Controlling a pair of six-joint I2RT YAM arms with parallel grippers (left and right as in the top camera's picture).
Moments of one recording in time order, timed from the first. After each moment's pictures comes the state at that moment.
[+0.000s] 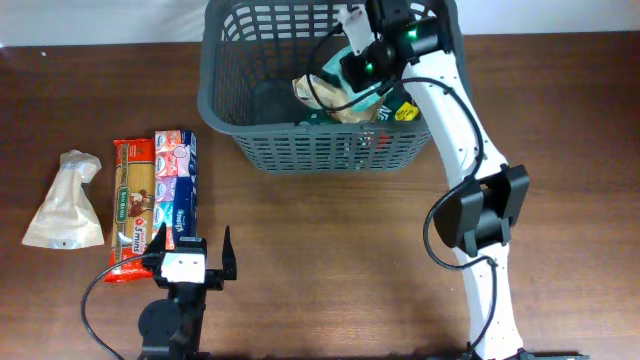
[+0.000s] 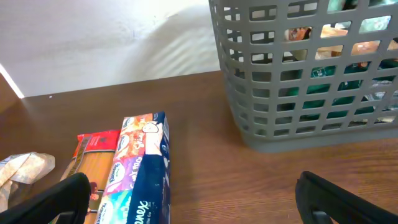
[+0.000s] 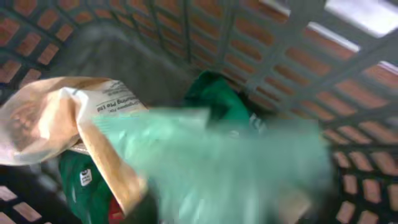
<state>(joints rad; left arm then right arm) -0.05 0.01 0.07 -0.20 -0.03 0.11 0.32 2.43 2.54 -1.12 -0.18 -0.18</state>
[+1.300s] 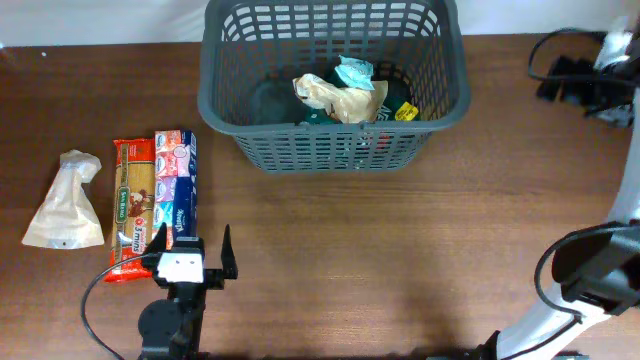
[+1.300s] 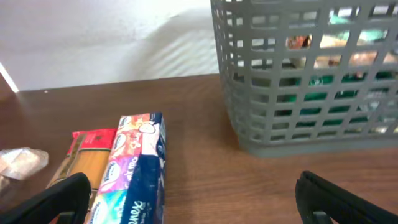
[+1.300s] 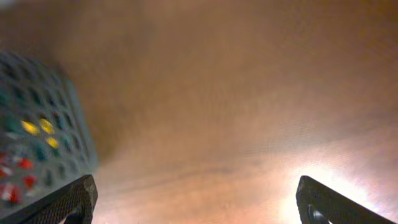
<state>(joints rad) -0.05 0.01 0.07 -0.19 -0.03 0.06 -0.37 1.98 2.14 -1.37 -0.15 0.03</state>
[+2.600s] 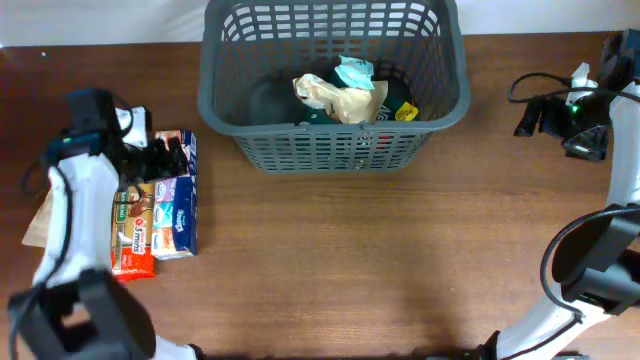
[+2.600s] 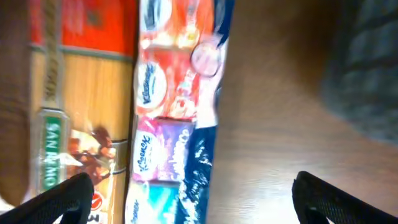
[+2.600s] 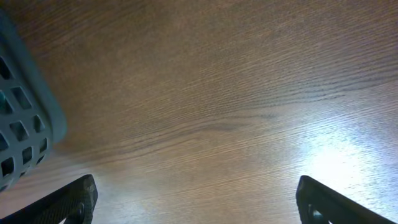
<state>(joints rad) 0.27 1.70 1.36 -0.91 0.16 0.04 -0.37 1.99 1.93 -1.37 -0.15 0.03</state>
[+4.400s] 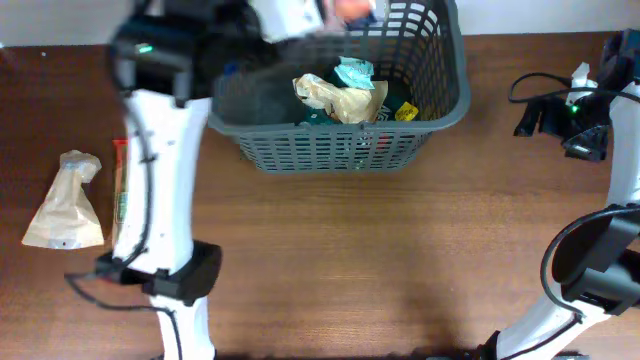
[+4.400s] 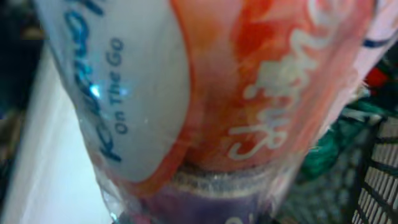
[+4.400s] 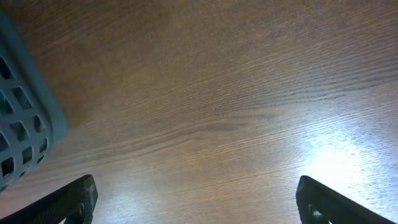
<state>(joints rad) -0.31 2.09 2.74 -1.32 0.18 1.04 -0.37 1.99 1.93 -1.37 -0.15 0.03</state>
